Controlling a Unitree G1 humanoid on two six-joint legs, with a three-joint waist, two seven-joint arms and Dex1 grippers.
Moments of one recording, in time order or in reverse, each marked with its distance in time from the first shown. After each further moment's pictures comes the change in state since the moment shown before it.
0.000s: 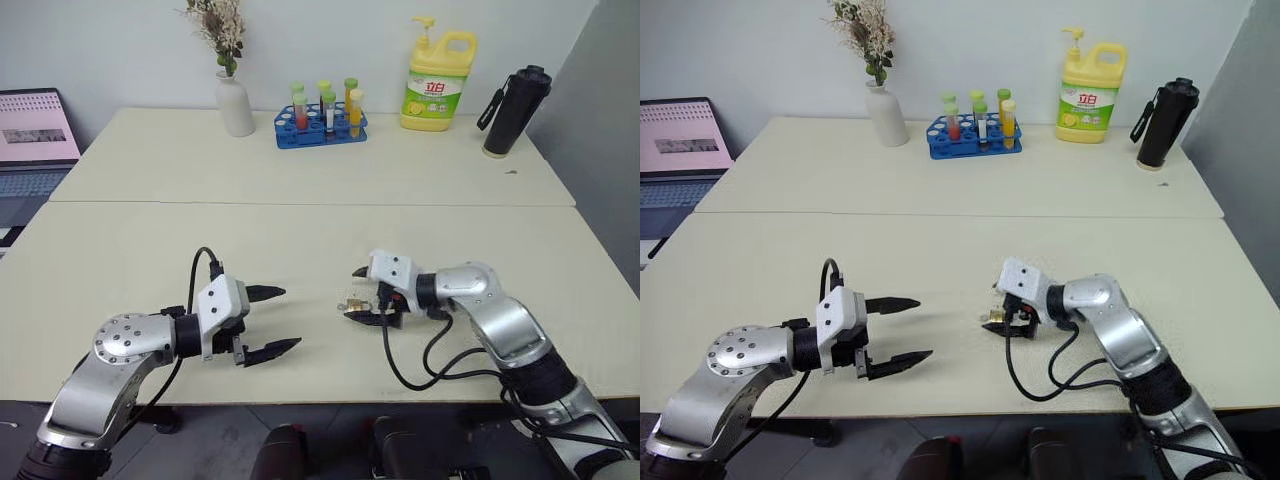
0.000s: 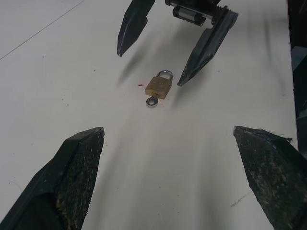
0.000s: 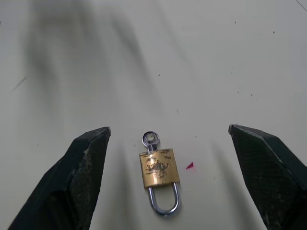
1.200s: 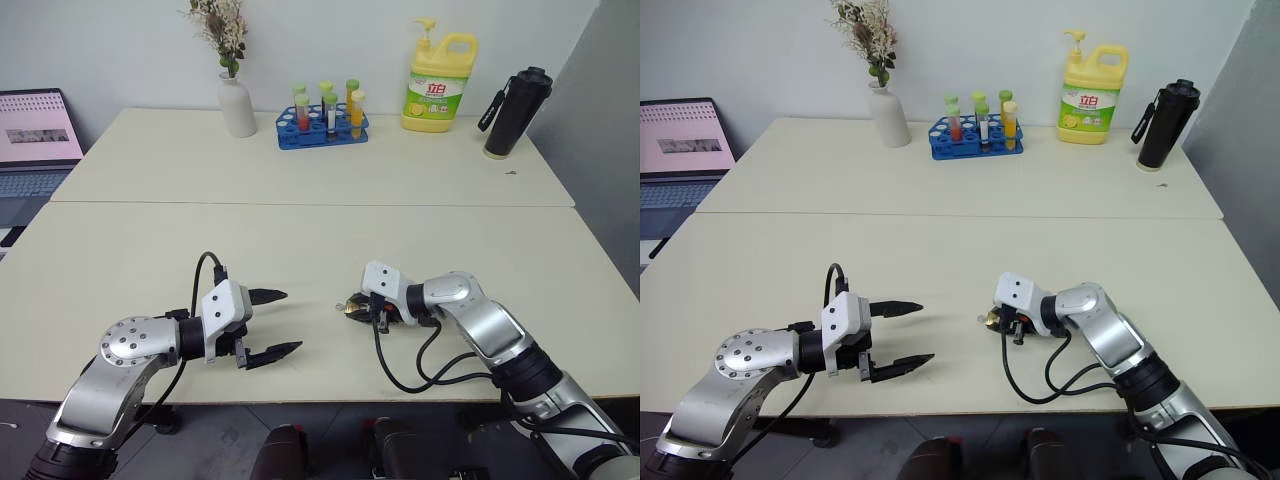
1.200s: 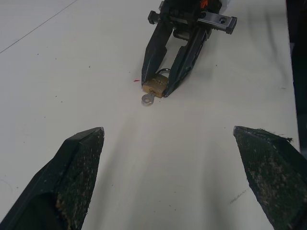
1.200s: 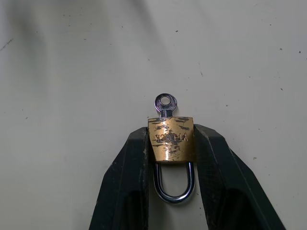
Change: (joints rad) left arm -0.011 -0.022 -0.020 0.049 0.033 -0.045 -0.025; right arm -0.054 0.018 0.119 0.192 -0.020 -0.104 -0.042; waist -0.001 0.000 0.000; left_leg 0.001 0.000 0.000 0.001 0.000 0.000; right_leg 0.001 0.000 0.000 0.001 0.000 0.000
